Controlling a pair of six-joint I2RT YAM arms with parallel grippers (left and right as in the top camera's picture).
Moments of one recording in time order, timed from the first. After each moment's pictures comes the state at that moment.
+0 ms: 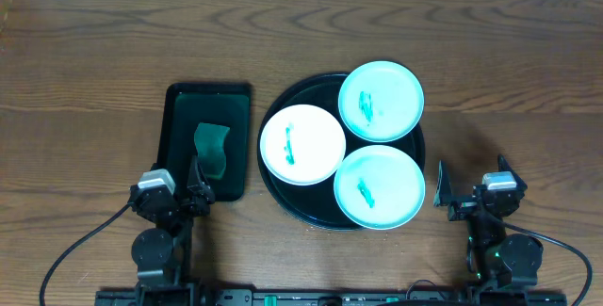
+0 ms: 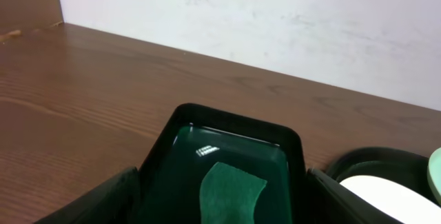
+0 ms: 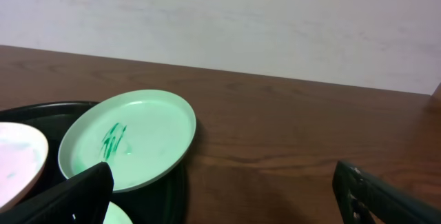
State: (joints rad) left arm 0.07 0.02 0.04 -0.14 -0.04 -0.20; right arm -0.02 0.01 0.01 -0.07 -0.09 -0.07
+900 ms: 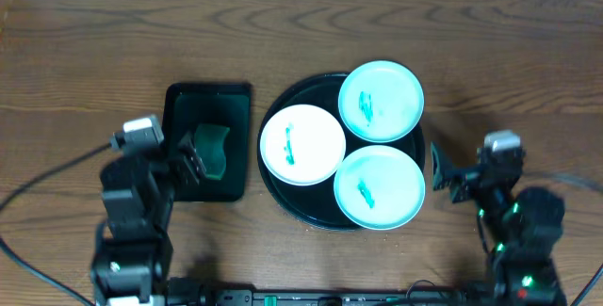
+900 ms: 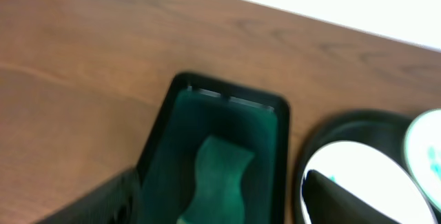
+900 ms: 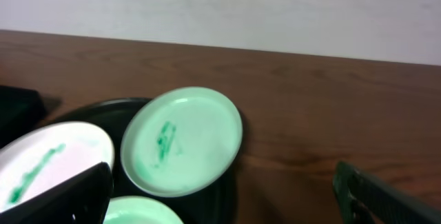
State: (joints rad) left arm 0.07 0.68 0.68 -0.54 0.01 -0.20; right arm -0.02 0.55 0.42 -0.17 -0.26 -0.01
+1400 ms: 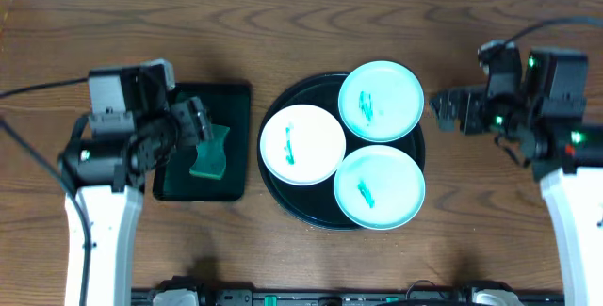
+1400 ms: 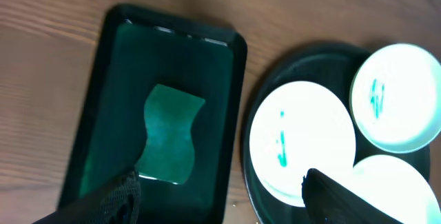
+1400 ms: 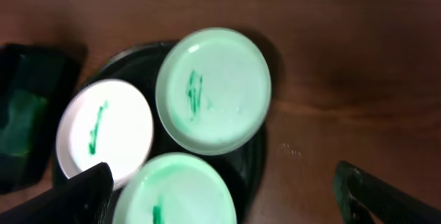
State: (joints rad) left arm 0.07 1.19 1.21 -0.98 0.21 -0.20; right arm -0.02 1.28 1.26 -0.86 -0.34 0.01
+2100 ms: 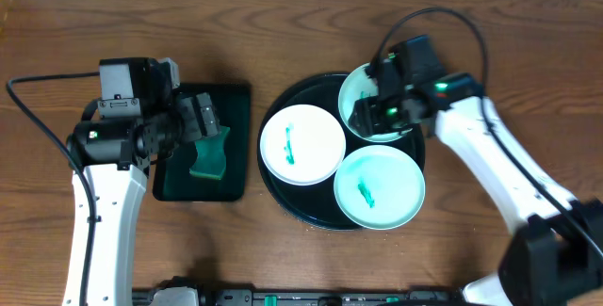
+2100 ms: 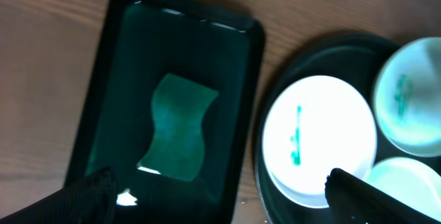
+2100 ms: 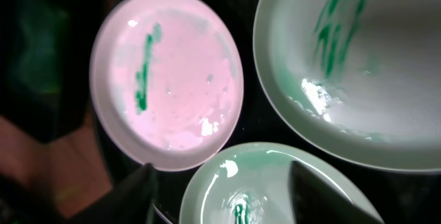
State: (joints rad) left arm 0.07 1.26 1.21 -0.99 0.17 -0.22; right arm 0.39 1.70 1.31 -0.82 -0.33 0.20
